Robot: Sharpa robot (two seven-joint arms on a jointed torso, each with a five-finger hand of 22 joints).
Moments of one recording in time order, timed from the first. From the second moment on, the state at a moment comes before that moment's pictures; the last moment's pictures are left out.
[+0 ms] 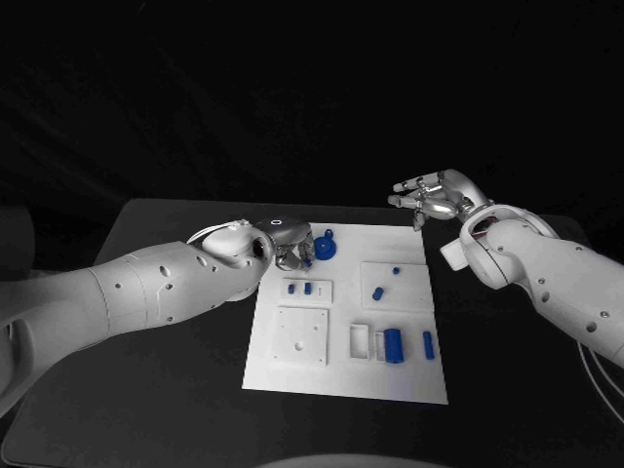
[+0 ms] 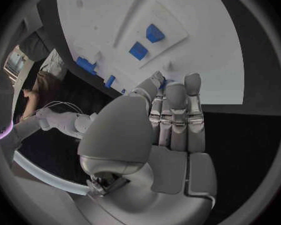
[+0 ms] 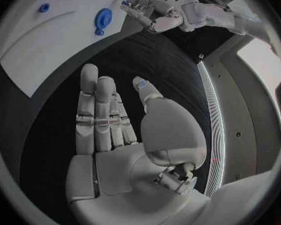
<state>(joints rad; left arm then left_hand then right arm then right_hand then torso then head) 1.19 -0.55 -0.13 1.14 -1.56 -0.25 -0.04 1.44 -0.03 0.26 -0.08 0.13 1.20 0.09 0.06 0.07 1.30 0.03 0.06 0.06 1.38 -0.04 1.10 0.42 0.11 1.28 -0.04 0.38 1.31 0.93 -0.62 0.46 1.19 -1.11 -0.27 0.02 1.18 -0.05 0.11 -0.09 0.43 0.96 0.14 0.06 0.06 1.27 0.06 0.08 0.07 1.34 -0.03 0.73 0.81 0.13 1.47 -0.05 0.14 1.07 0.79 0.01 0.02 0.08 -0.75</state>
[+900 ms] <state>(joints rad) 1.19 -0.55 -0.13 1.13 -1.57 -0.21 -0.06 1.44 -0.03 0.26 -0.08 0.13 1.20 0.09 0.06 0.07 1.30 0.04 0.06 0.06 1.38 -0.04 1.09 0.42 0.11 1.28 -0.04 0.38 1.31 0.93 -0.62 0.46 1.19 -1.11 -0.27 0.02 1.18 -0.05 0.11 -0.09 0.43 0.96 0.14 0.06 0.06 1.27 0.06 0.08 0.07 1.34 -0.03 0.73 0.81 0.13 1.47 -0.05 0.14 1.07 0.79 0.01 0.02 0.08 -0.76</state>
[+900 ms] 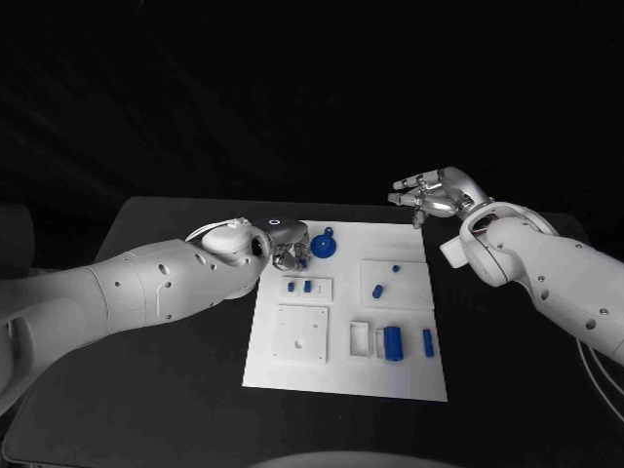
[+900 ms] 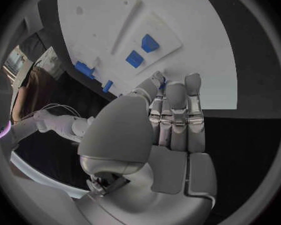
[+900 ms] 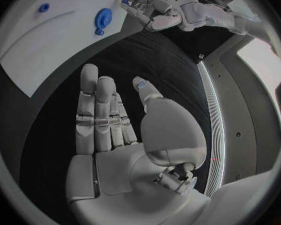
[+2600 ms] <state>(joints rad) 1.18 -0.54 -0.13 1.13 -1.58 -0.19 -0.06 1.44 -0.03 0.26 -0.09 0.12 1.20 0.09 0.06 0.07 1.30 0.04 0.06 0.06 1.38 -0.04 1.09 0.42 0.11 1.28 -0.04 0.38 1.31 0.93 -0.62 0.46 1.18 -1.11 -0.27 0.02 1.18 -0.05 0.11 -0.09 0.43 0.96 0.14 0.06 0.06 1.27 0.06 0.08 0.07 1.34 -0.03 0.73 0.80 0.12 1.47 -0.05 0.15 1.06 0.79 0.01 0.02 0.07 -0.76</state>
